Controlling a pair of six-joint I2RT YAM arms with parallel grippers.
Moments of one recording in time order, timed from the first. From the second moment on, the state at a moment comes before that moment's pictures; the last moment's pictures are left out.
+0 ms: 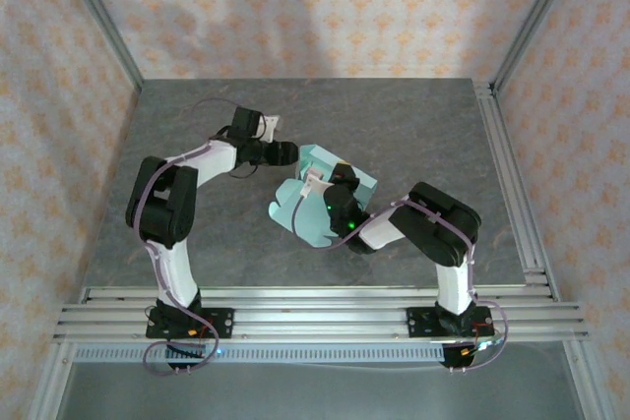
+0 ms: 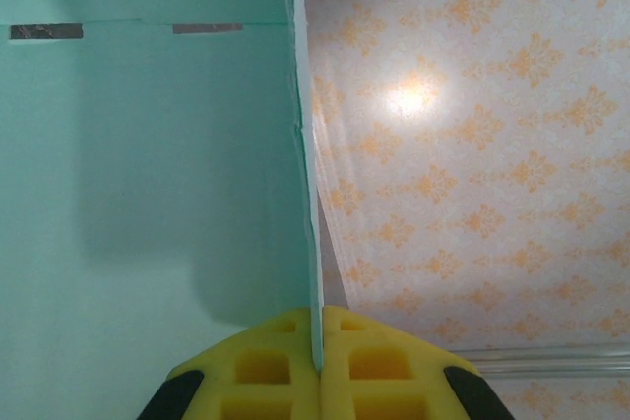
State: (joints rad) left arm -0.22 1.90 1.21 -0.18 0.44 -0.25; right arm 0.87 1.93 0.72 1.00 0.88 -1.19
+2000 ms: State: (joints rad) left arm -0.26 1.84 1.06 -0.14 0.47 0.02; right arm 0.92 2.09 0.78 1.24 0.92 -1.46
